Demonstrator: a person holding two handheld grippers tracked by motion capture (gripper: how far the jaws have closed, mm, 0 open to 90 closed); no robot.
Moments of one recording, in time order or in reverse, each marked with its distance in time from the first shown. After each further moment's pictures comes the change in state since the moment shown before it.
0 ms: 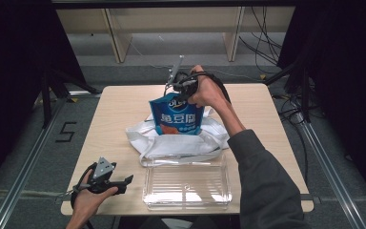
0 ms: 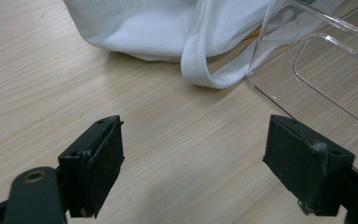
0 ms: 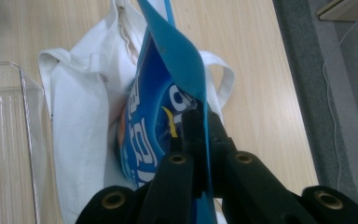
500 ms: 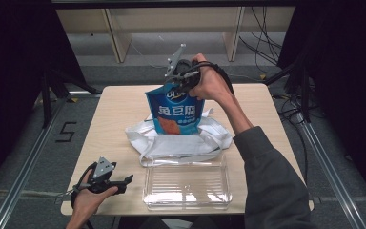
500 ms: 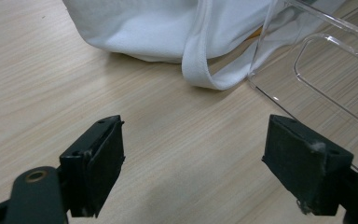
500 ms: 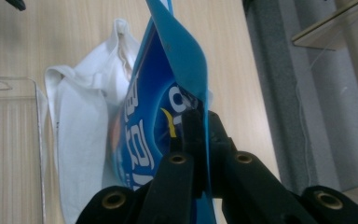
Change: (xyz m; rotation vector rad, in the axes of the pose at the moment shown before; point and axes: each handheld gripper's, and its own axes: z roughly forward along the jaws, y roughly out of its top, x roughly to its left) left arm 0.000 0.000 0.001 -0.004 0.008 0.003; right arm 0.006 0.015 -0.047 -0.052 -0.061 -0.044
